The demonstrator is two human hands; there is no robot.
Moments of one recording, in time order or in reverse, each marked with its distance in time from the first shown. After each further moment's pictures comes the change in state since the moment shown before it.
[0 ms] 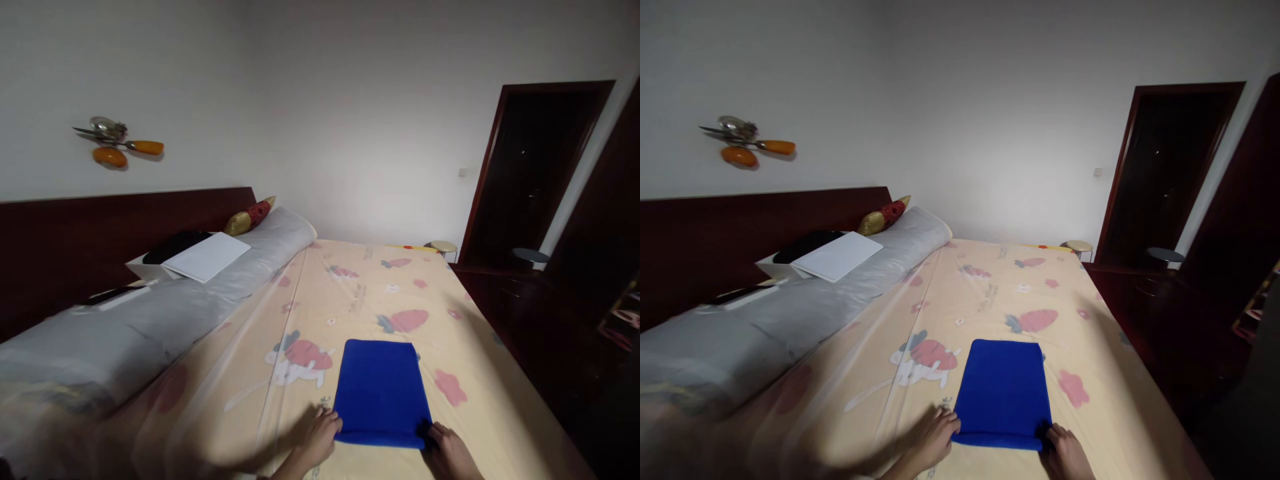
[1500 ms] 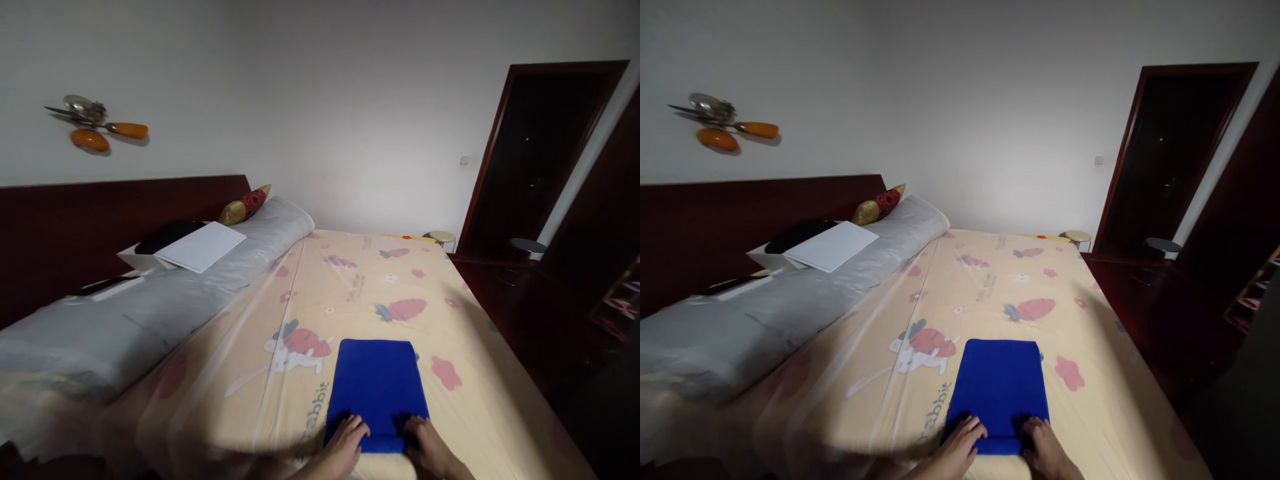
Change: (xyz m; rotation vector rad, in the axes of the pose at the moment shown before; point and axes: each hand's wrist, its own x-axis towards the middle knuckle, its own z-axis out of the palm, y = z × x) left_hand -0.004 0.061 0.048 -0.311 -0.010 0.097; right_hand 0.003 -0.027 0.019 0.230 -0.246 -0.072
